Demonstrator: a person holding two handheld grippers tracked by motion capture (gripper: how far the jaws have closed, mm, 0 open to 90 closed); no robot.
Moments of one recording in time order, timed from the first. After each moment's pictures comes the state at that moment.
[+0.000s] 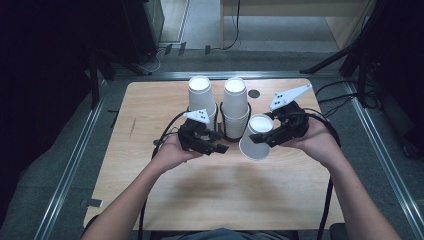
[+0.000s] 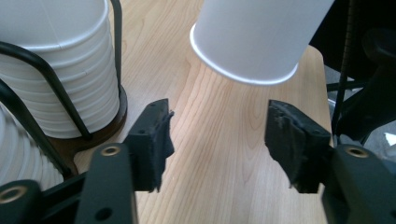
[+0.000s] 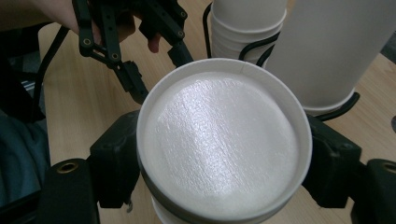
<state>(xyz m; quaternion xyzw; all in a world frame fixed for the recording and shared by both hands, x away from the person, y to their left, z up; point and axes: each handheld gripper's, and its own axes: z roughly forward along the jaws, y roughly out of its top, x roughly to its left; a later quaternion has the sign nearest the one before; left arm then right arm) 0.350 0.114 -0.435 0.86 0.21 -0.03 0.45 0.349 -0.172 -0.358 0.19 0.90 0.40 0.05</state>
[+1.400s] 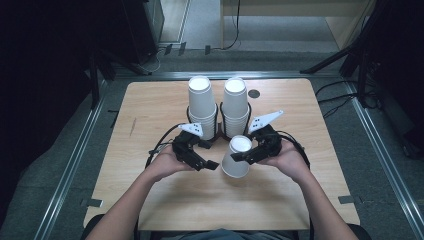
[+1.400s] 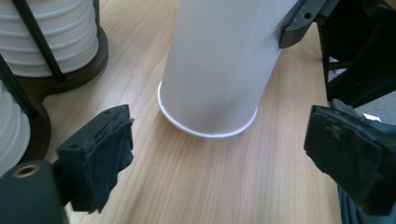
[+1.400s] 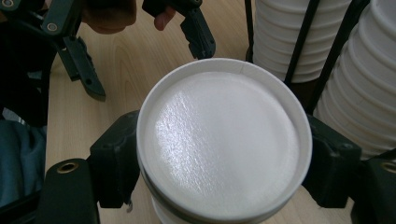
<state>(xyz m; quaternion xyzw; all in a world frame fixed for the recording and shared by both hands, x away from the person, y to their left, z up) 0.342 0.130 -0.472 0.88 0.22 -0.07 0.43 0.353 -0.136 -0.450 0.19 0.88 0.43 -0.02</state>
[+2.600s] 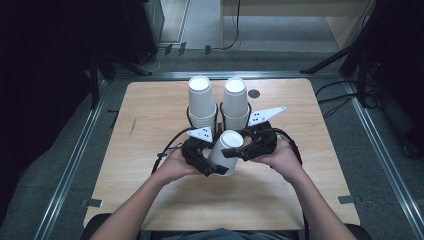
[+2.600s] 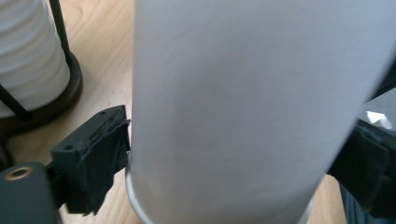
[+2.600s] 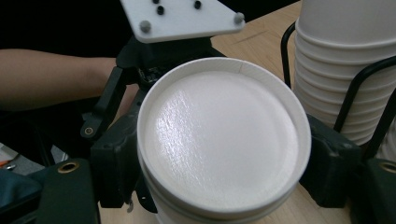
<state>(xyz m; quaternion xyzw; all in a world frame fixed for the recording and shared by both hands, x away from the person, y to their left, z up) 0.330 0.106 -0.473 0.87 0.17 -0.05 0.46 0.347 -0.124 -0.428 0.18 0.83 0.52 -0.07</state>
